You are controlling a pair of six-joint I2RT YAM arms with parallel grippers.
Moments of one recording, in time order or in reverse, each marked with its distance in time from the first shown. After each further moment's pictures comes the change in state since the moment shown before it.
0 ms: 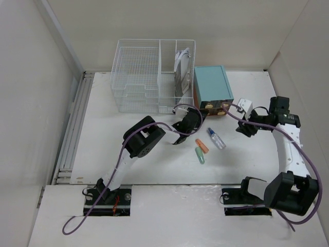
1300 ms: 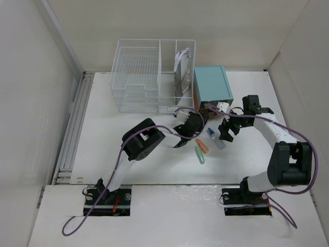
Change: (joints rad) left arm -0.045 -0.048 -0.039 -0.066 -0.040 -0.036; right arm 0.247 0.271 -0.066 0.214 0.109 0.137
